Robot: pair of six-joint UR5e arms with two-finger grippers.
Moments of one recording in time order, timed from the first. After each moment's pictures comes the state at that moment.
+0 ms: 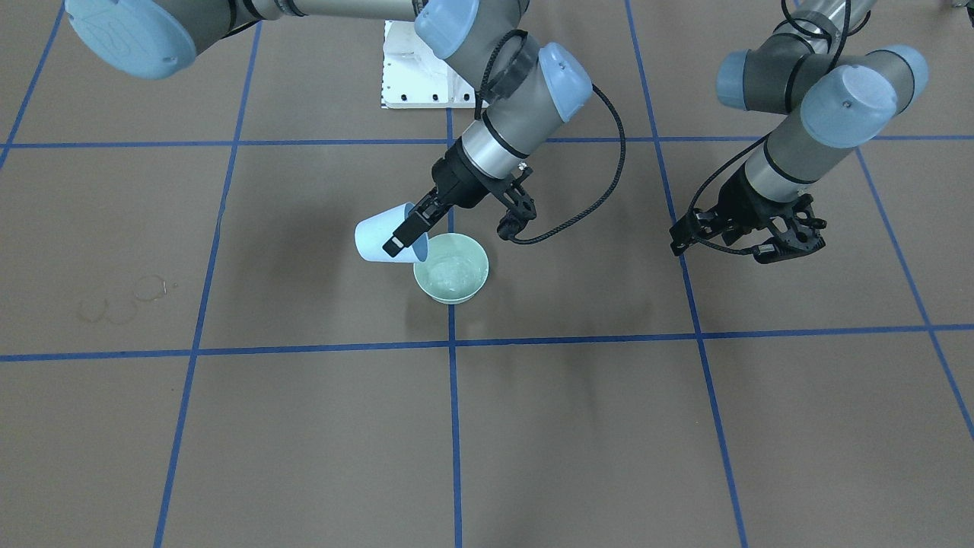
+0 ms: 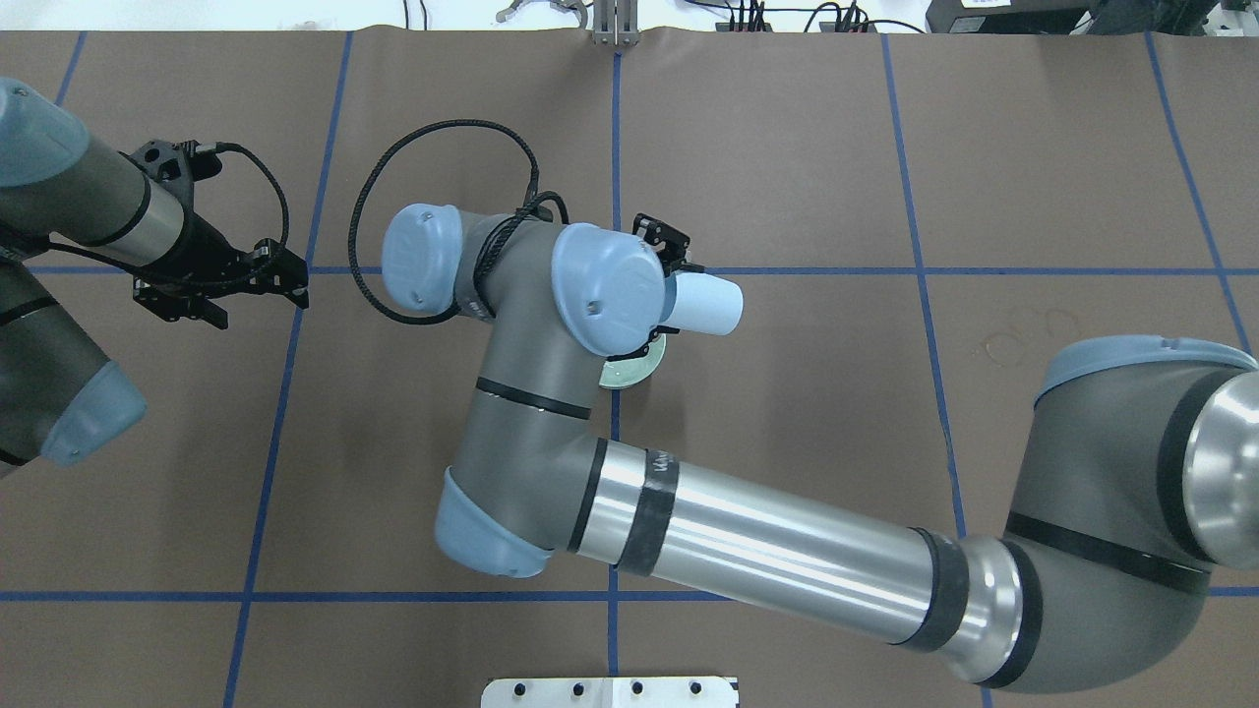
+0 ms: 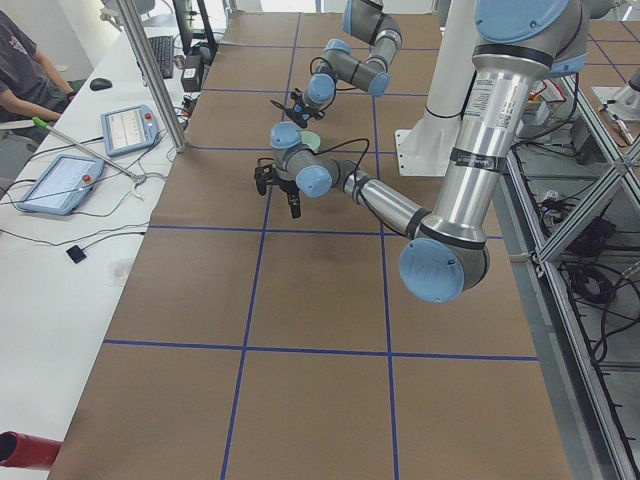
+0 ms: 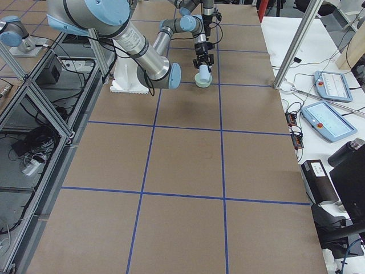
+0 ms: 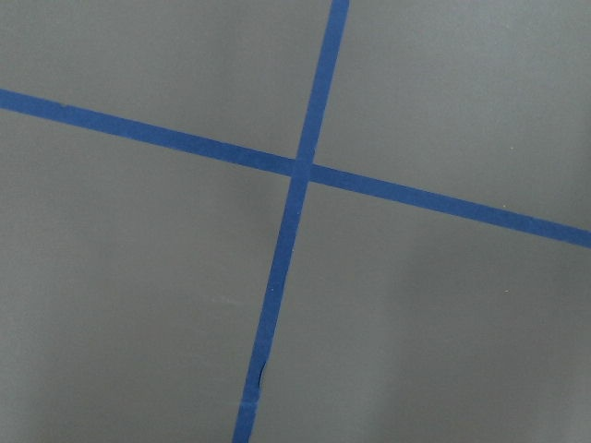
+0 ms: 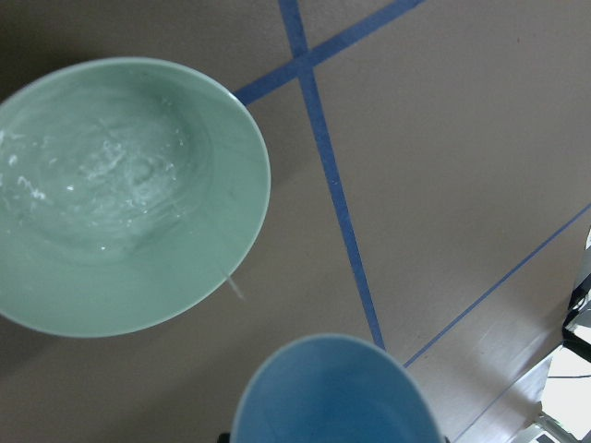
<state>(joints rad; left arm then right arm) -0.88 -1.83 -1.77 -1.83 -2.20 -1.16 0.46 -0.46 1.34 -2.26 1.40 0.27</state>
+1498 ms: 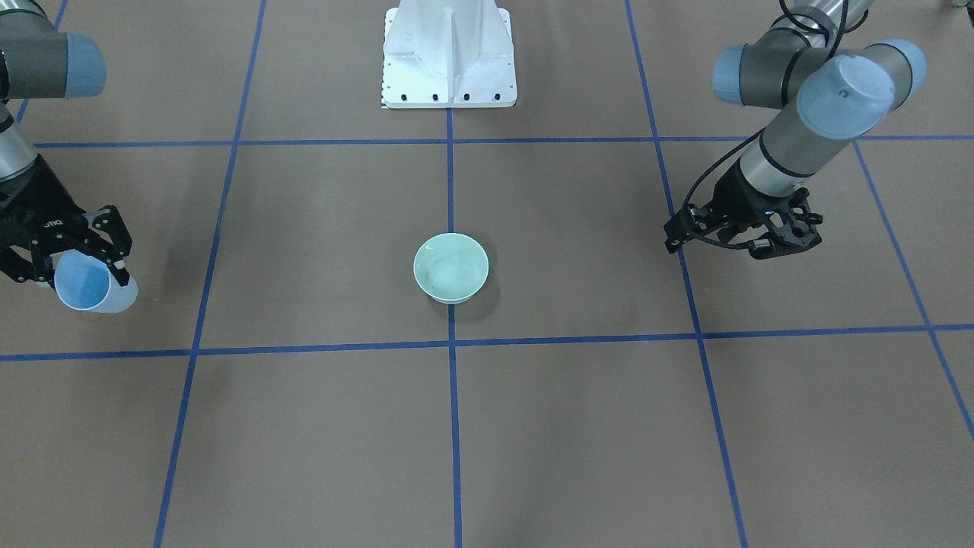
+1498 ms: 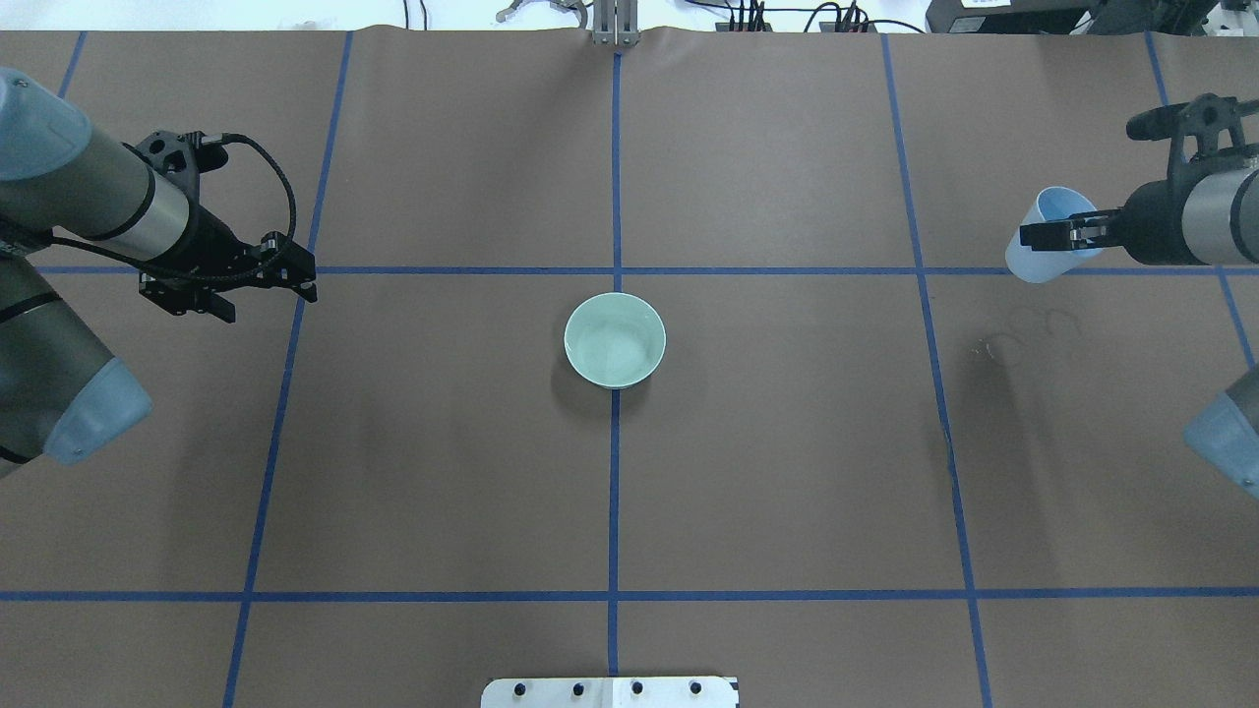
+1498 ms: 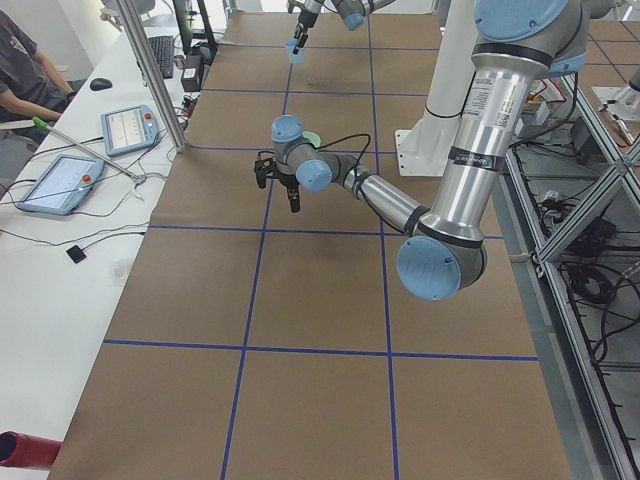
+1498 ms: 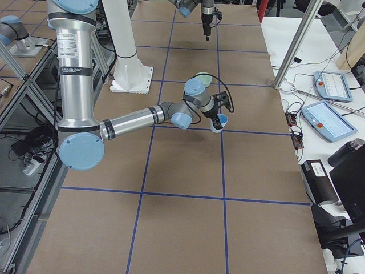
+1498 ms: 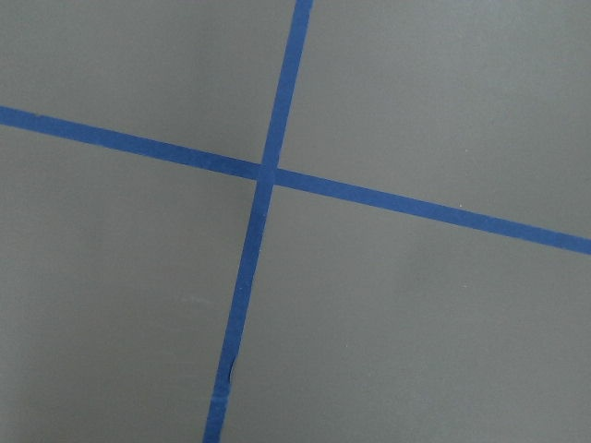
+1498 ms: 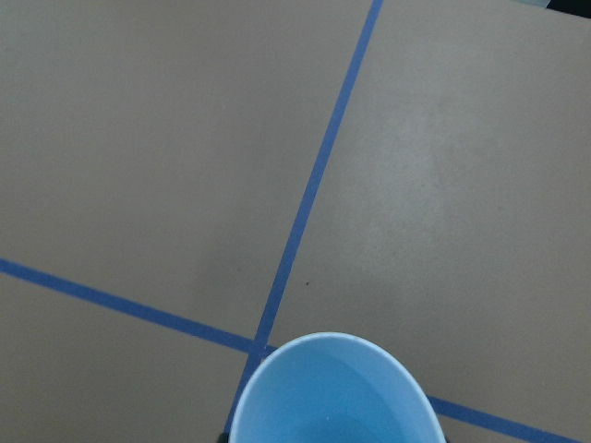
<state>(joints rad) -0.88 -1.84 -1.78 -1.82 -2.20 -1.16 0.98 -1.57 1.81 -0.80 1.91 0.83</state>
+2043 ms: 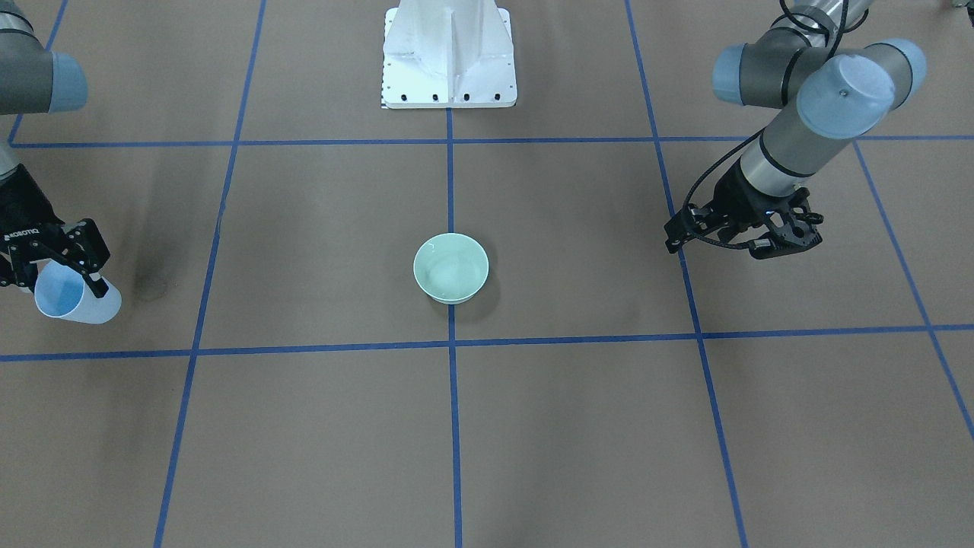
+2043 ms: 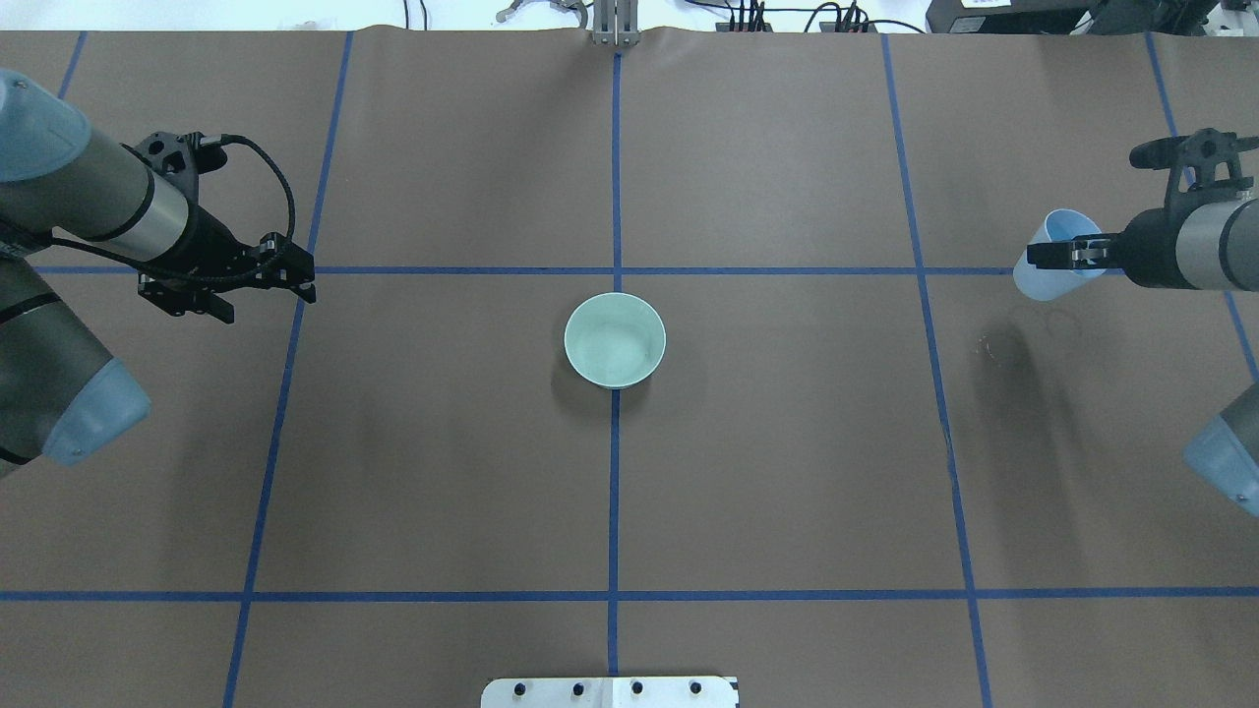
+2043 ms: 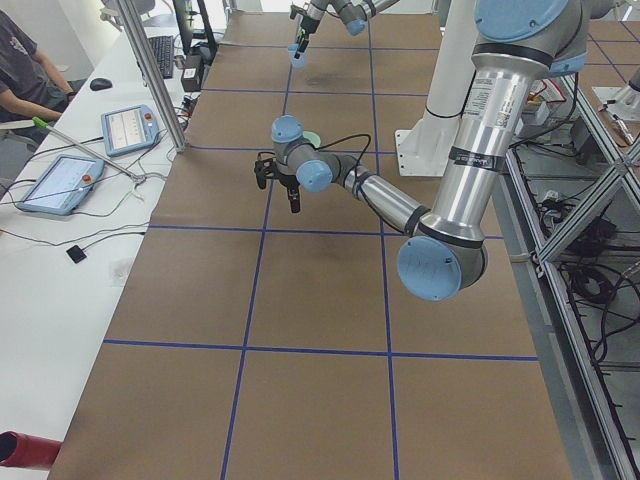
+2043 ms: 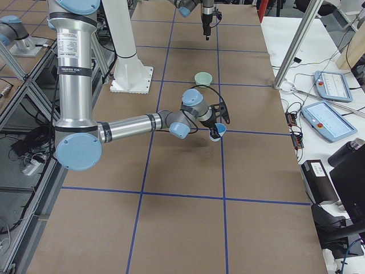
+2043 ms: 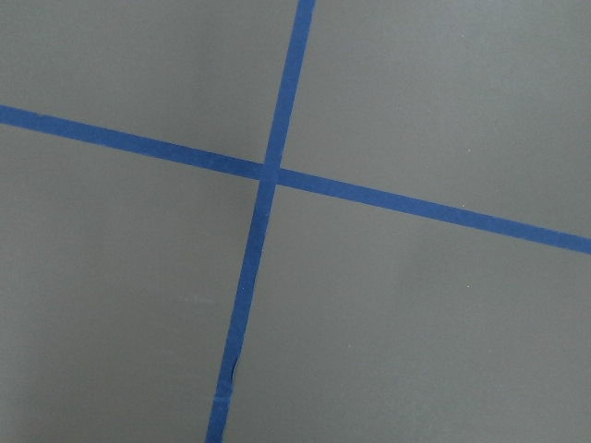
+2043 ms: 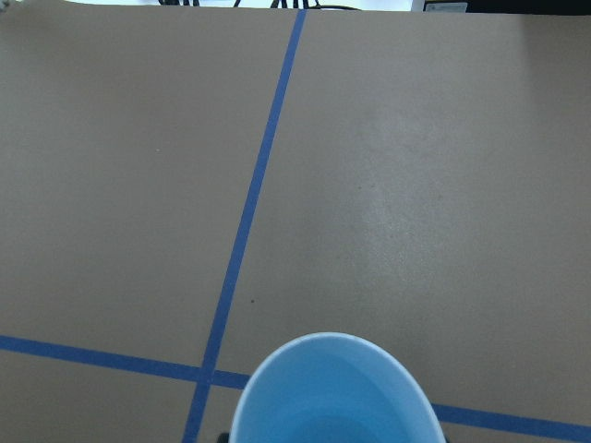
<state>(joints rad) -0.88 -1.84 -1.78 -1.82 -2.20 -1.16 0.95 -1.59 1.73 -0.76 1.87 0.86</state>
